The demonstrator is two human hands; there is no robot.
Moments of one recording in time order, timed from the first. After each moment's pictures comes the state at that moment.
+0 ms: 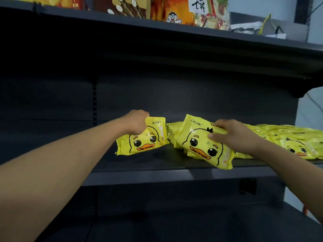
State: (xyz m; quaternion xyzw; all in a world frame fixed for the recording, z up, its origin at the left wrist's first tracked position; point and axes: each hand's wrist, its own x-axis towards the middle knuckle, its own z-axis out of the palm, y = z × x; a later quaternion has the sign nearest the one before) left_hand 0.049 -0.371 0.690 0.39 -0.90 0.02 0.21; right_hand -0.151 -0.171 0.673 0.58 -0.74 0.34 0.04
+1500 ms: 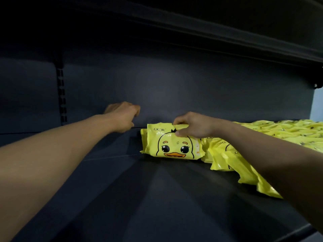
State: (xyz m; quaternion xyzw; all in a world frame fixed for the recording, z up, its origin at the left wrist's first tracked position) left_hand 0.004 -0.635 0.691 0.31 -0.91 0.19 0.21; right_hand -0.170 -0.471 0.684 0.66 -0.74 0.15 0.05
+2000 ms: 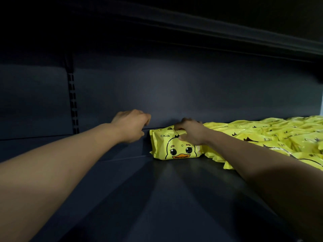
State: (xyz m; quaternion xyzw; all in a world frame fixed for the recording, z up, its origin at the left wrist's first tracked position) left_hand 0.019 -0.622 0.679 0.27 -0.91 0.23 0.19; right_hand -0.176 -0.524 0.650 0.58 -0.79 0.10 0.18
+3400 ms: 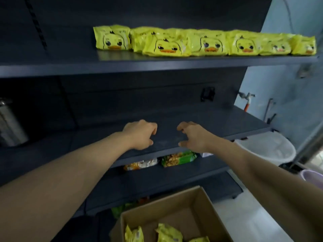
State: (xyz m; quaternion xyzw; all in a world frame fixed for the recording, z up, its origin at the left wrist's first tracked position) left_hand 0.021 -0.181 0.445 0.27 -0.96 -0.02 -0.04; right_hand -0.137 -0.055 0.433 0.57 -0.81 0.10 -0.12
